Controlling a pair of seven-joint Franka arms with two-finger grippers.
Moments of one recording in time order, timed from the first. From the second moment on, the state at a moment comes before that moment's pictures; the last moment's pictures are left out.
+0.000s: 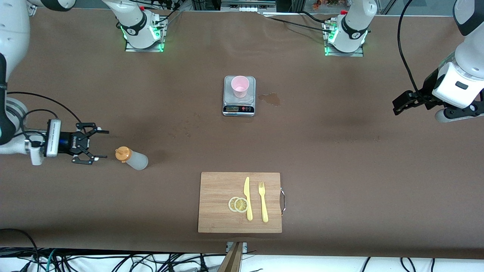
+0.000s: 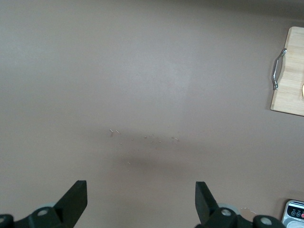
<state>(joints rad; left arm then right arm) -0.04 0.05 -0.05 -1.61 0.05 1.68 -0.29 -0.15 0.73 -0.21 -1.54 1.08 1.48 -2.27</state>
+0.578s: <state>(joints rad) -0.03 0.08 -0.04 -1.59 0.05 1.67 -0.30 -0.17 0.83 -0.21 -1.49 1.20 1.45 -2.31</state>
